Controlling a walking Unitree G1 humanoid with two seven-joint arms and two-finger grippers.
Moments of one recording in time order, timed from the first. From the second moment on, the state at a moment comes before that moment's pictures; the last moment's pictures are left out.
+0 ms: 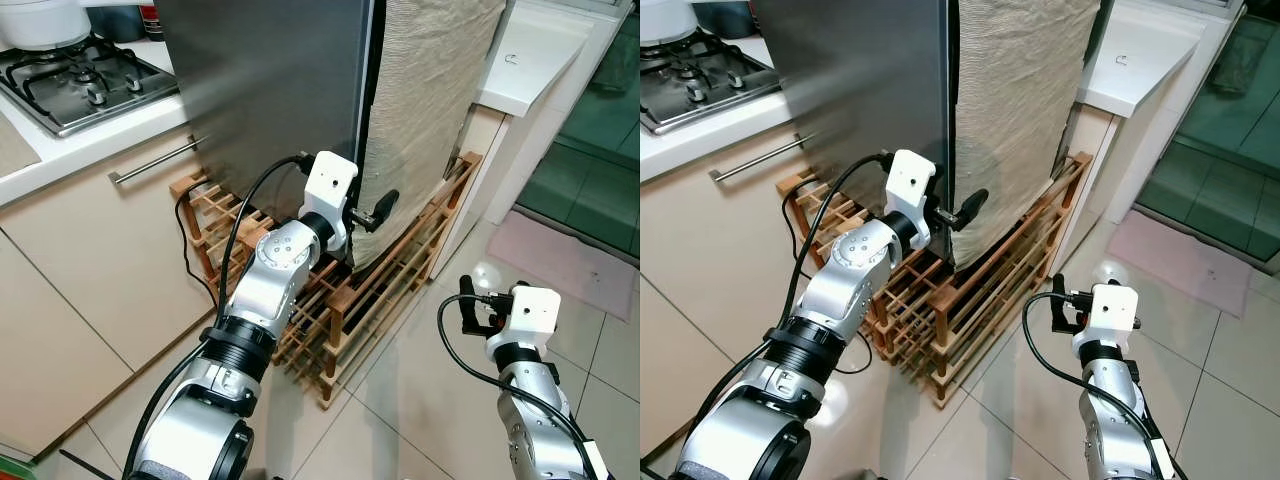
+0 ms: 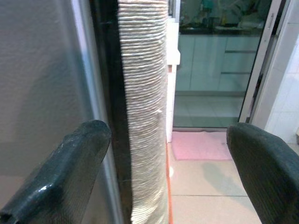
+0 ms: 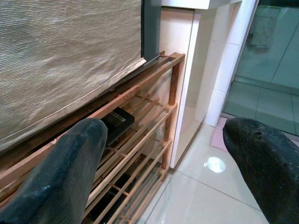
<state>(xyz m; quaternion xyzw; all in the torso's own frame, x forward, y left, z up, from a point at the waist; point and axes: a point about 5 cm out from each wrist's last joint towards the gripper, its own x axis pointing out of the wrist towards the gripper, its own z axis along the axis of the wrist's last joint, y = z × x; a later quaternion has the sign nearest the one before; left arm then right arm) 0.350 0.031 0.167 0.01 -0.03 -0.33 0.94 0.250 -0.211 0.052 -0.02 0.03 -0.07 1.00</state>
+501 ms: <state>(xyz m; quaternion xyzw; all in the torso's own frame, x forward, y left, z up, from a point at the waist) 0.359 0.025 0.170 0.03 -0.04 -0.29 0.96 0.252 -0.208 0.053 -0.02 0.03 -0.06 1.00</state>
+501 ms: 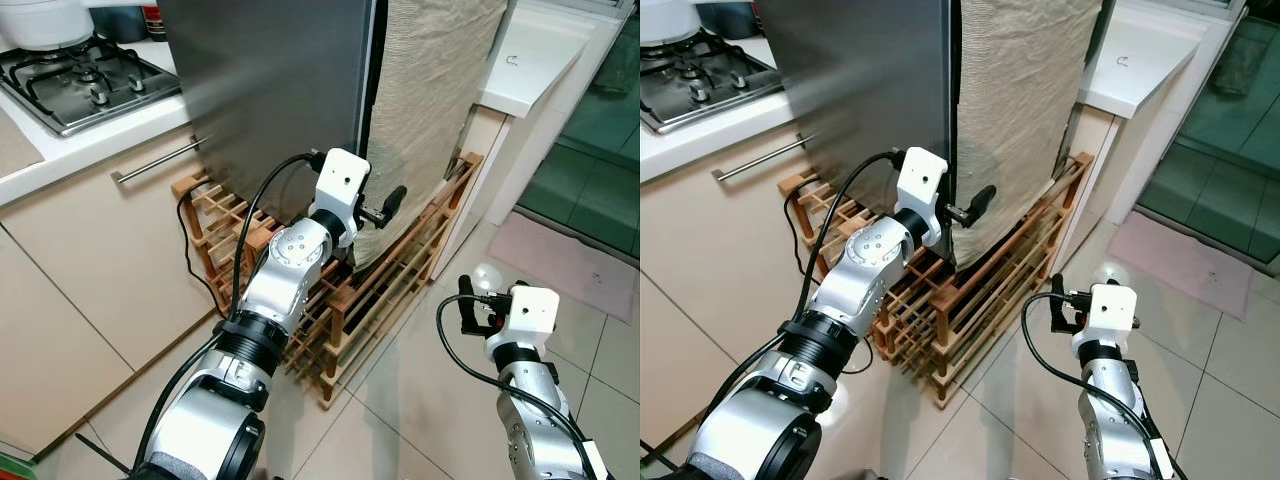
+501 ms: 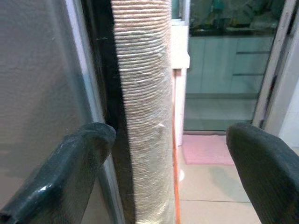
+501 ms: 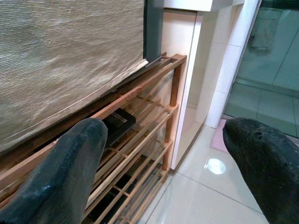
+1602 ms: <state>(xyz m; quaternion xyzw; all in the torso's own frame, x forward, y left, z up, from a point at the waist) 0.331 -0.021 0.204 0.00 -0.05 -0.48 0.88 0.240 -0.215 0.034 -0.03 0.07 -0.06 1.00</state>
